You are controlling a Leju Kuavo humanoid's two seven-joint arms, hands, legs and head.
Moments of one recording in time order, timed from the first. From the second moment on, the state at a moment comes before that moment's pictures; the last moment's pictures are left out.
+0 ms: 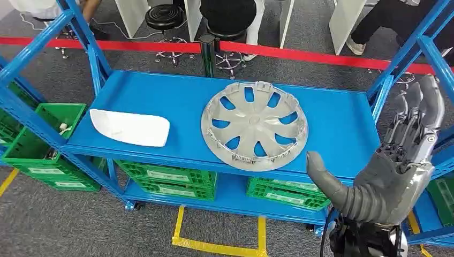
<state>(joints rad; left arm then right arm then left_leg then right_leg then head) -0.10 -0.06 -0.90 -0.21 0.68 0.40 0.02 -0.09 -0.28 0.50 -2.29 0.69 -0.68 0.15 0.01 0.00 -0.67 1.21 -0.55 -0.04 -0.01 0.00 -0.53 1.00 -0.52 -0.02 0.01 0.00</state>
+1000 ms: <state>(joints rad) -0.11 -0.06 -0.97 -0.21 0.48 0.33 0.09 -0.32 -0.44 0.49 -1.88 0.77 -0.20 0.44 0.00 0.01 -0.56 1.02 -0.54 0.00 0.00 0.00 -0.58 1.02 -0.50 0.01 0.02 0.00</state>
